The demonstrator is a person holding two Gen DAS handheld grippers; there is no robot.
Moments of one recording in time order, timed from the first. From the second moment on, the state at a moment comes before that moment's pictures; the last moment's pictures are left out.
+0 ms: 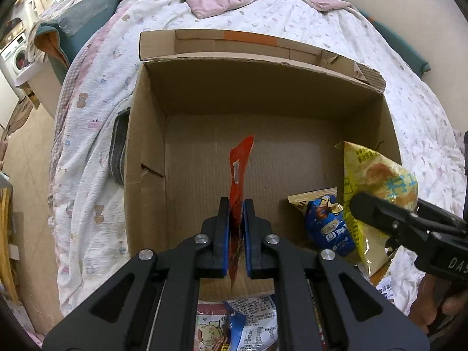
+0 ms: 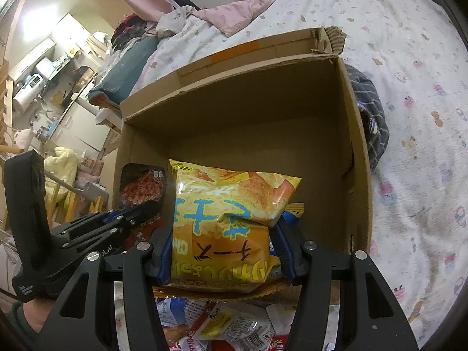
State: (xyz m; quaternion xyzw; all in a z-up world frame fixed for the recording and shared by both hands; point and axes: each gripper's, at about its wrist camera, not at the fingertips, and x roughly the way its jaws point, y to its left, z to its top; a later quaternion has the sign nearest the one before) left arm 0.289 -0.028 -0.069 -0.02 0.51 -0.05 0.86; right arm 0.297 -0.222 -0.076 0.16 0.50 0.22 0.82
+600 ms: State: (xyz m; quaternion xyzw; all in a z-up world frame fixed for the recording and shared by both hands) left arm 0.281 -0.027 -0.054 -0.02 0.48 -0.05 0.87; right arm 0.293 -0.233 -0.065 0.18 0.47 0.22 0.84
